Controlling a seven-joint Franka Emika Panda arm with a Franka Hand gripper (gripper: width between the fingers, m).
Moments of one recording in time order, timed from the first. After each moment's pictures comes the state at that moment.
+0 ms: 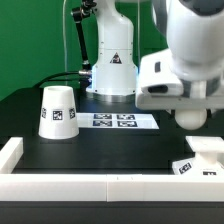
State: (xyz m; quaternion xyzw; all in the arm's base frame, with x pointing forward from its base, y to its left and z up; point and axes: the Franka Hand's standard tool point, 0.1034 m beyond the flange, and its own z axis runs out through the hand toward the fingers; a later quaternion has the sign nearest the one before) arm 0.489 0.100 0.076 -0.93 0.08 0.35 0.09
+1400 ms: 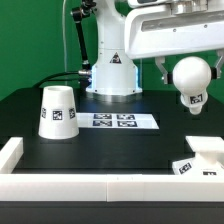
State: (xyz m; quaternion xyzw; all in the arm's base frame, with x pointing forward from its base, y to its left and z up) arm 0.544 0.082 0.139 -1.00 0.06 -0.04 0.07
